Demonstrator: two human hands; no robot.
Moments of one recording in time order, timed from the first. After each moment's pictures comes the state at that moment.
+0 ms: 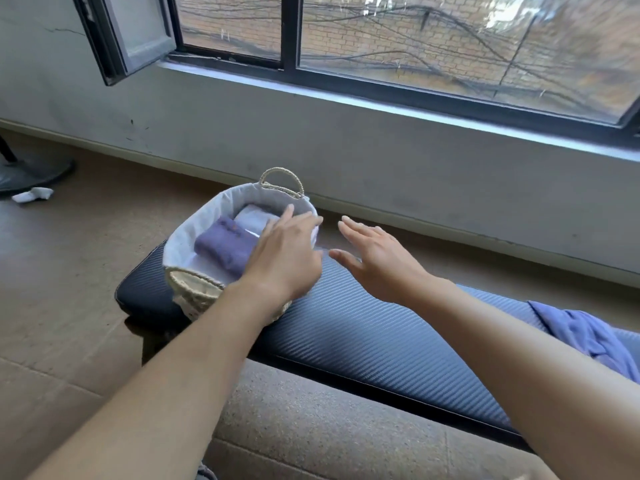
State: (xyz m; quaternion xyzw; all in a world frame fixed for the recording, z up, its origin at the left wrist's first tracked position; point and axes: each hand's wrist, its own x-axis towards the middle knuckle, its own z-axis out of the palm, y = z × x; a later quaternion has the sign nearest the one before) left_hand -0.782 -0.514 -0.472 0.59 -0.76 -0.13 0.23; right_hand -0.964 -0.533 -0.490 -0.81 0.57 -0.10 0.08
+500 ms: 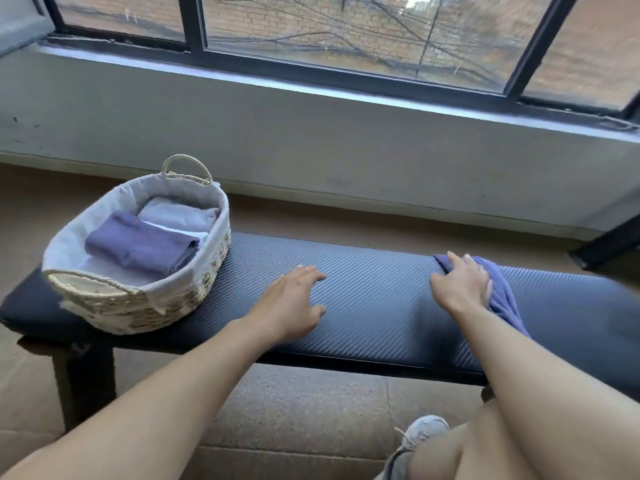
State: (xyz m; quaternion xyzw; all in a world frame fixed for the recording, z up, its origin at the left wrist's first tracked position) left_hand -0.894 -0.468 -0.546 0.47 -0.84 -0.26 0.10; right_hand -1.199 -0.439 -0.556 -0.36 0.91 -0.18 0.07
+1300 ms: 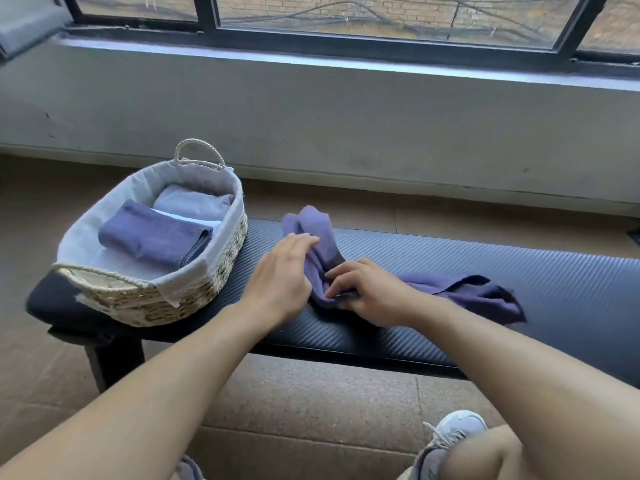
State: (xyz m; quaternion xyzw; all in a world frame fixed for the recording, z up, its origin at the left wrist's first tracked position) left_hand -0.873 -0.491 -0.549 0.53 -0.81 -0.19 0.19; right_hand -1.073 -0.469 -0.571 -0.80 0.54 -0.09 0.22
